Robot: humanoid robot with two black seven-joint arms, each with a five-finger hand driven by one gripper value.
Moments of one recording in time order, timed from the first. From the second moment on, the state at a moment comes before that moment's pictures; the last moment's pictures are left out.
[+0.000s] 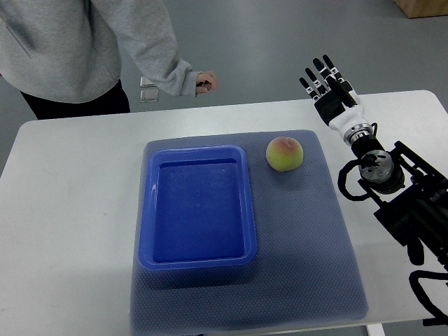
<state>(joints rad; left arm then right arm) -0.02 0.00 -0.06 -0.31 0.01 0.00 0.21 0.67 -0.08 1.09 0.71 -0.04 0.20 0.24</state>
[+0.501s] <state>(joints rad) -0.02 0.00 -0.06 -0.31 0.01 0.00 0.21 0.69 -0.09 1.08 0.71 -0.06 0.20 0.24</state>
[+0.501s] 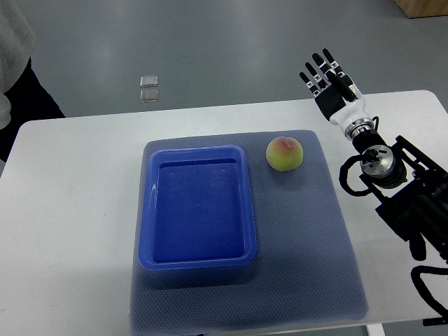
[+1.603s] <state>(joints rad) -0.02 0.00 -0.06 -0.31 0.01 0.00 0.20 1.64 -0.32 -0.21 0.72 -0.99 0.61 0.00</state>
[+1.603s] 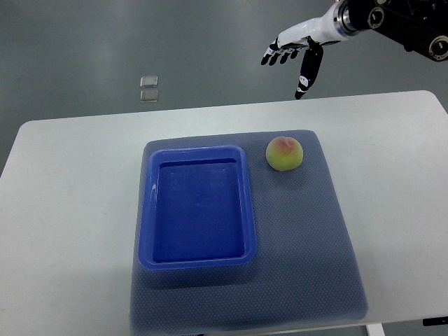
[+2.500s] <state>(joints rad) -0.02 0.00 -0.06 -0.31 0.01 0.00 0.20 1.38 -0.20 -0.24 0.72 -1.09 0.50 -0.02</state>
